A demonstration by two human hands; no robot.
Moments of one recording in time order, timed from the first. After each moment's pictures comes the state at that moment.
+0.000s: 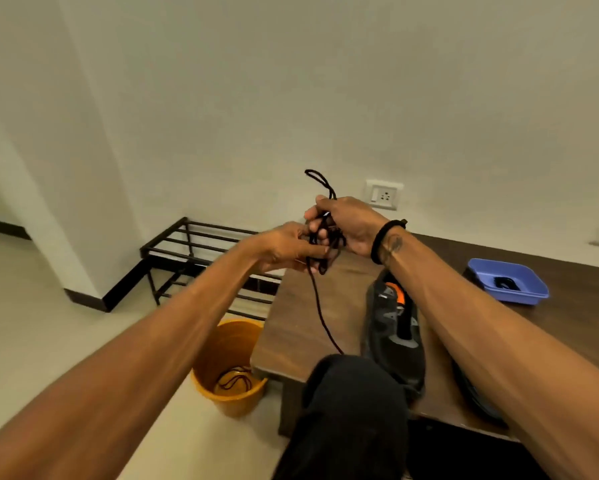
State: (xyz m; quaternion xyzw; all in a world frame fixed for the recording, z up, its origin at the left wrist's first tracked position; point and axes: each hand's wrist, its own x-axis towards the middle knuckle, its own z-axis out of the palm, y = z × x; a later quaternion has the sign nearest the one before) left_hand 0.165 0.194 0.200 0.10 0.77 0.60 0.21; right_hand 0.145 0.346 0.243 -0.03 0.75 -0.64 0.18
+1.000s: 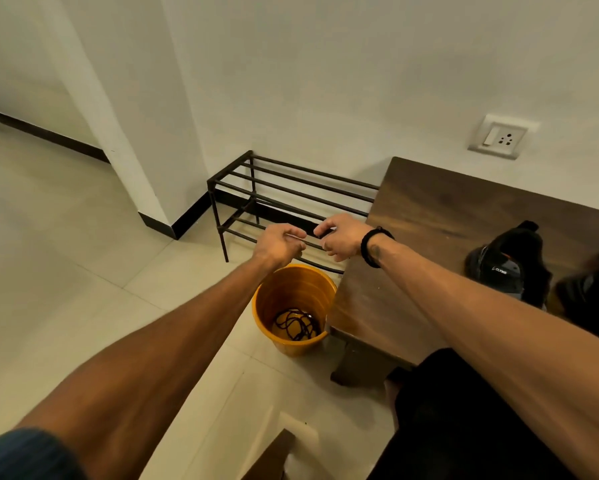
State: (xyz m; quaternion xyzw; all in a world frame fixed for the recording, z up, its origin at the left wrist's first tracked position) left_hand 0.165 0.053 0.026 -0.16 0.84 0.52 0.02; right_hand 0.099 0.212 0.065 -0.14 0.88 -0.35 0.29
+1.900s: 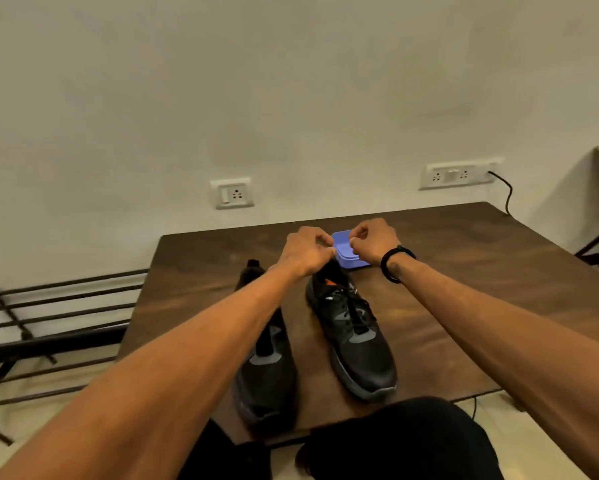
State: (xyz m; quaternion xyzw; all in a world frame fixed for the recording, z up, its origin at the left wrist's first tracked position) left_hand 0.085 0.527 0.143 0.20 0.88 0.42 0.07; right_hand 0.115 0.696 0.138 0.19 0.90 -0.37 -0.11
